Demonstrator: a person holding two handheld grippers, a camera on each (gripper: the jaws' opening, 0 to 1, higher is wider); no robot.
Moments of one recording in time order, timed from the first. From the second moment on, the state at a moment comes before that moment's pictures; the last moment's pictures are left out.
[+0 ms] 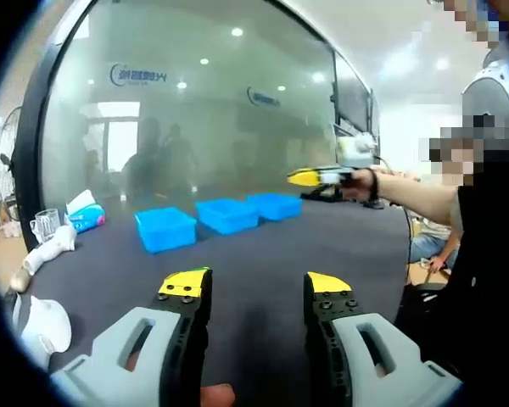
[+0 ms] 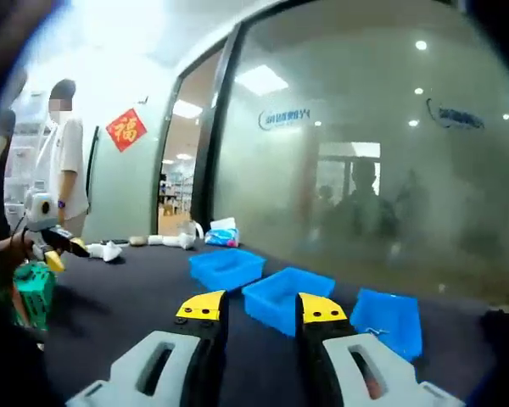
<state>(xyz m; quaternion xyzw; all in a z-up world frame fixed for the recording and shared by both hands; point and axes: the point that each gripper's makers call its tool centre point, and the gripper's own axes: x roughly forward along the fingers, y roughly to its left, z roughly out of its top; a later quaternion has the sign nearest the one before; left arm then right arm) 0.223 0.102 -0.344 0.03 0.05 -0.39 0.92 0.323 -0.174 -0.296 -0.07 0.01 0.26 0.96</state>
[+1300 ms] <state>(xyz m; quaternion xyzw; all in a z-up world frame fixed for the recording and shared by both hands) 0.233 0.118 -0.333 0.04 0.02 -0.32 0.95 0.212 -0.254 -0.326 -0.06 -0.02 0.13 0.99</state>
